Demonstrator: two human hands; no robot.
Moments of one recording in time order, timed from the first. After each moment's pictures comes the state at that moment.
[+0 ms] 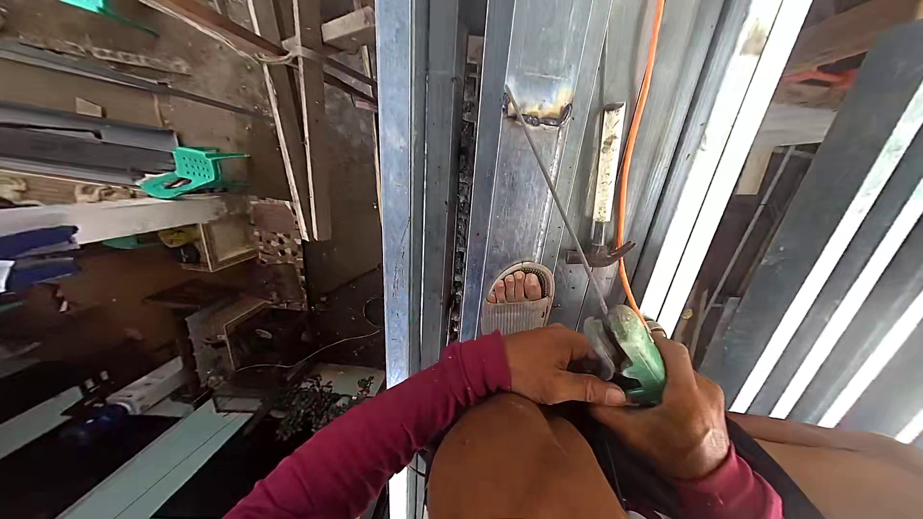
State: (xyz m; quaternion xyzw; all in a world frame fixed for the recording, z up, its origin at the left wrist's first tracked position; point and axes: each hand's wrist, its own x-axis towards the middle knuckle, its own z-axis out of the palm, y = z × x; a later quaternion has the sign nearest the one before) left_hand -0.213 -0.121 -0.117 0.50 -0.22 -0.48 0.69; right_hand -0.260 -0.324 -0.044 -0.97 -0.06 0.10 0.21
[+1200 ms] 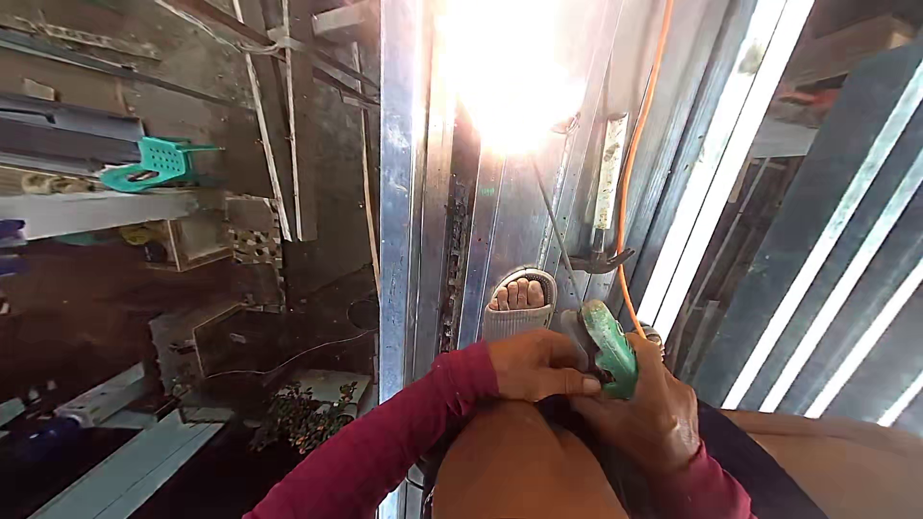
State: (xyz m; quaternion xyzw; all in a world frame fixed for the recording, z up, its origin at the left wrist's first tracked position) left_hand -0.230 -0.097 -0.141 0.45 -0.16 -0.46 0.75; right_hand -0.261 -0.290 -0.055 -0.98 -0.06 0.11 0.17
